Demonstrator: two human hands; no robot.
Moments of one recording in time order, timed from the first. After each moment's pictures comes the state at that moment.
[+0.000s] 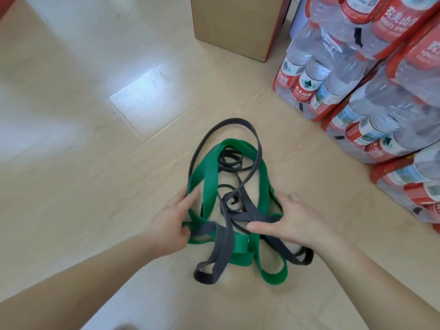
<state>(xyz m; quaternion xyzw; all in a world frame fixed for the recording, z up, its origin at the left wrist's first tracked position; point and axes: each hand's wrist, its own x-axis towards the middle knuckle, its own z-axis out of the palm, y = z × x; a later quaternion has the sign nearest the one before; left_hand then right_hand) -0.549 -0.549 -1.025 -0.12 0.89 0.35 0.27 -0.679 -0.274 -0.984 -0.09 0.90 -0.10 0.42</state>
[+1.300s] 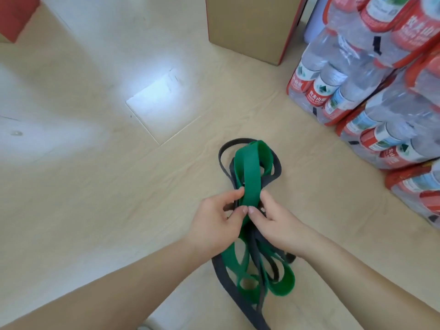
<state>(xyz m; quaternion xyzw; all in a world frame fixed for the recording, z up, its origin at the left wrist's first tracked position) -0.579 -0.479 -0.968 -0.28 0.75 0.59 0.13 -0.657 -0.323 -0.967 -0.11 0.79 -0.40 0.46</state>
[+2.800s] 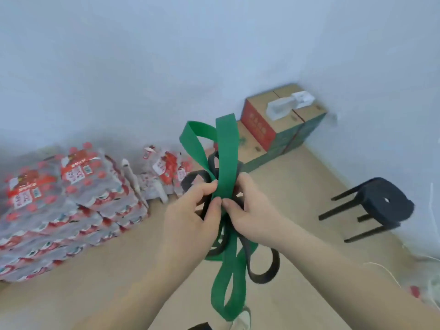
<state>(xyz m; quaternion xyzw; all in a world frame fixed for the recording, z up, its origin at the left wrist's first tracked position) -0.263 0.137 -0.059 0.34 0.72 0.55 0.25 -0.155 0.247 -0.031 0.35 0.75 -0.55 -0.10</state>
